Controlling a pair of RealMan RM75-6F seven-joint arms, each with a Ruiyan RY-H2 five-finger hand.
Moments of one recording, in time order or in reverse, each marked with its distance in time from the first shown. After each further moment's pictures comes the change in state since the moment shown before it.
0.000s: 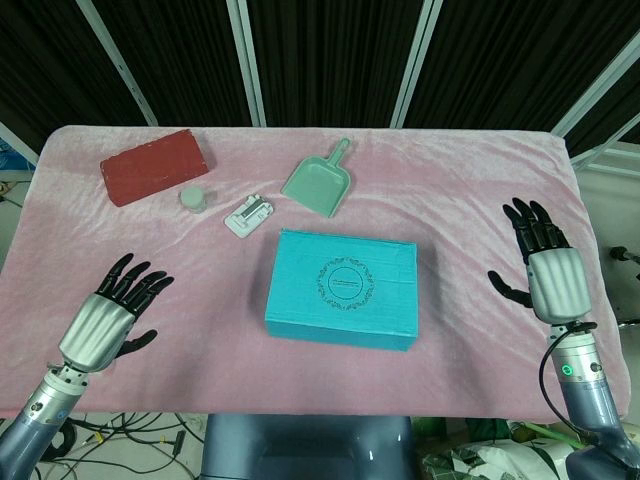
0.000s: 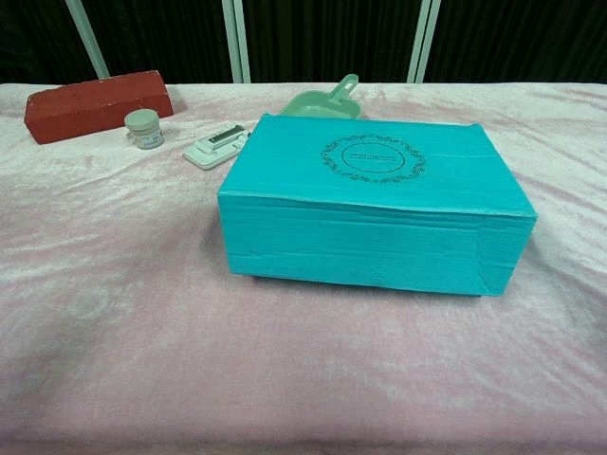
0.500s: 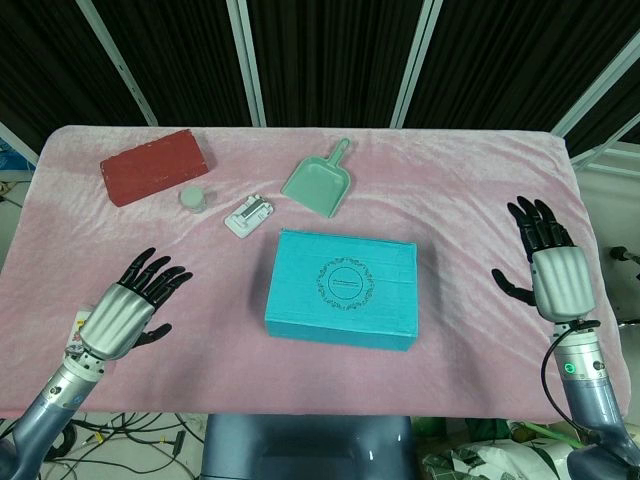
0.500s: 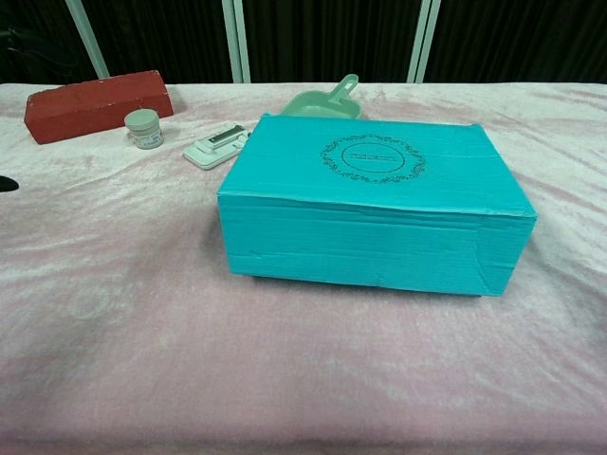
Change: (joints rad) left arm -0.071 -0.025 -0.019 0.026 -0.031 -0.083 -0.013; right arm -0.005 0.006 -0.016 0.006 0.021 0.021 0.010
